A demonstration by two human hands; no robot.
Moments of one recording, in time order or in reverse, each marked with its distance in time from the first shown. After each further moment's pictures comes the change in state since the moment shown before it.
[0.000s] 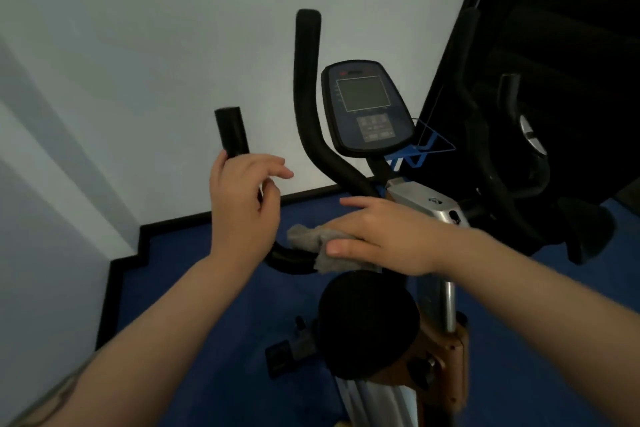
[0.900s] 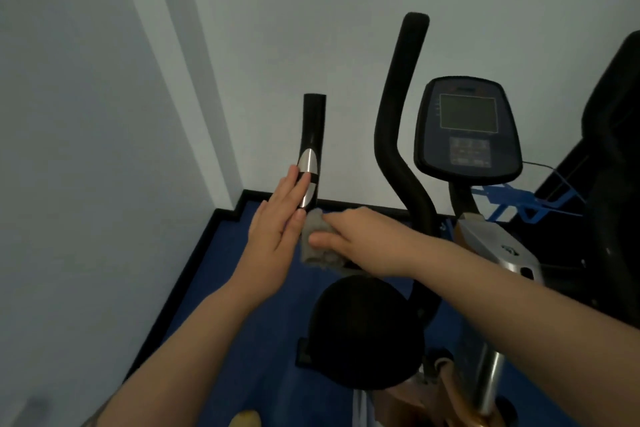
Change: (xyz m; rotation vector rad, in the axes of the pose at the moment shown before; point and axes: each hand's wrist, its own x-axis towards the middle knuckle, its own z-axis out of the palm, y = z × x) left_hand -0.078 0.017 -0.009 -0.065 -0.088 -0.409; right_hand 0.054 -0.017 0.011 0.166 -0.163 -0.074
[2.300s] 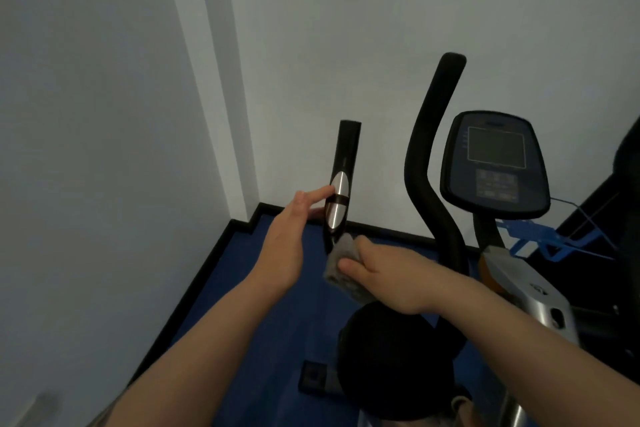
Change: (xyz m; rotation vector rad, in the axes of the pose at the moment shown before) left_hand 0.016 0.019 -0.019 -0.416 0.089 -0.248; right_hand 0.001 -0.004 0.011 0.006 -0.068 0.153
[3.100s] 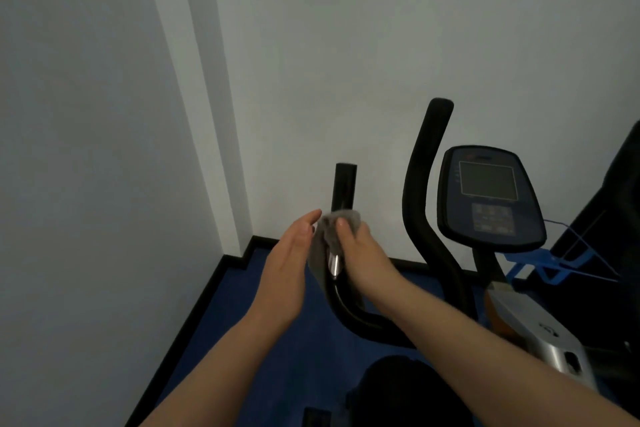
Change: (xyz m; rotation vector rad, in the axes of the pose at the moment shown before) left_hand 0.023 0.003 -0.007 -0.027 0.034 0.064; right_hand 0.067 -0.019 -0.006 0.960 0.482 0.058
